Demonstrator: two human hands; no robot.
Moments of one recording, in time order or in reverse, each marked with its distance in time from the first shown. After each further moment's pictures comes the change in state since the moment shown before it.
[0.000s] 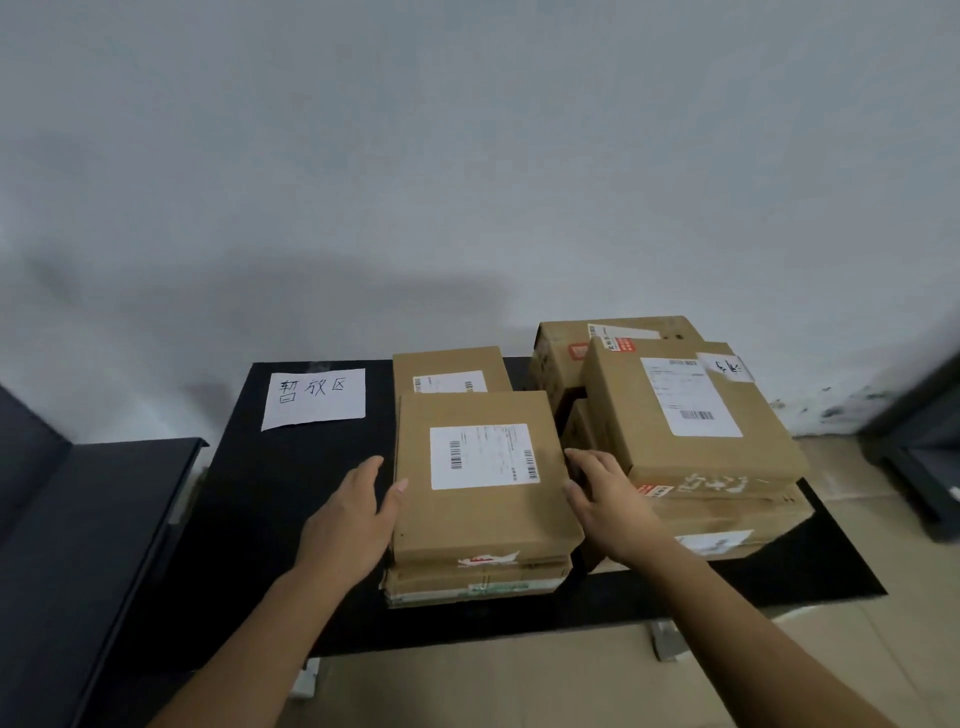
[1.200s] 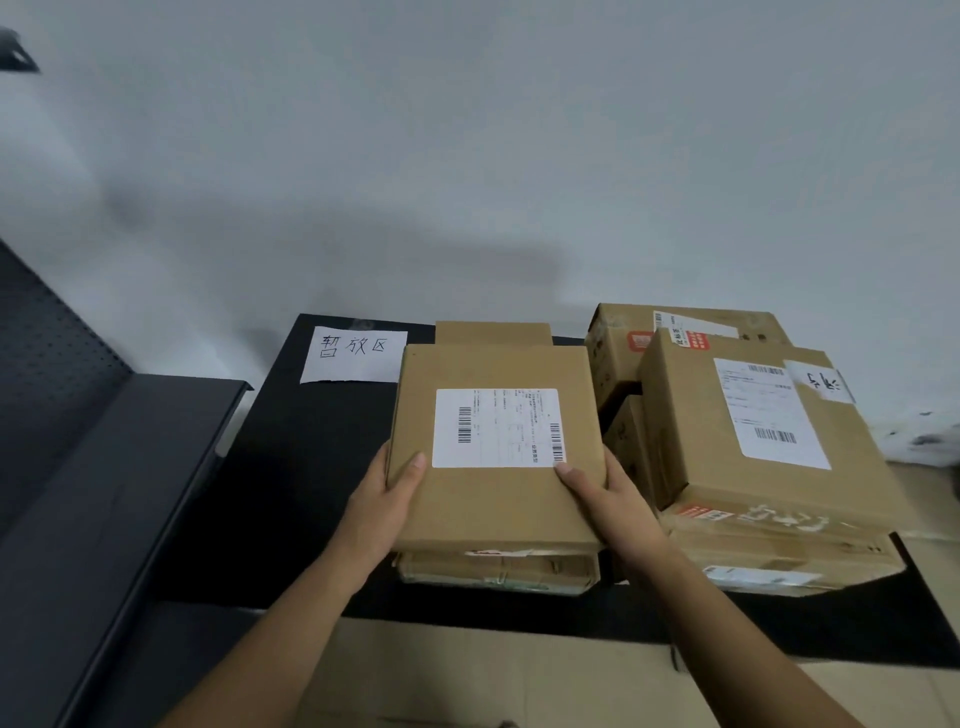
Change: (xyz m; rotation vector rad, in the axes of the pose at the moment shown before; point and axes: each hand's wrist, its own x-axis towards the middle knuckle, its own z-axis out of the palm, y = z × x) left_hand 0.012 -0.009 0.042 -0.789 -0.047 -0.259; right_hand 0.045 0.010 0.042 0.701 -0.179 0.194
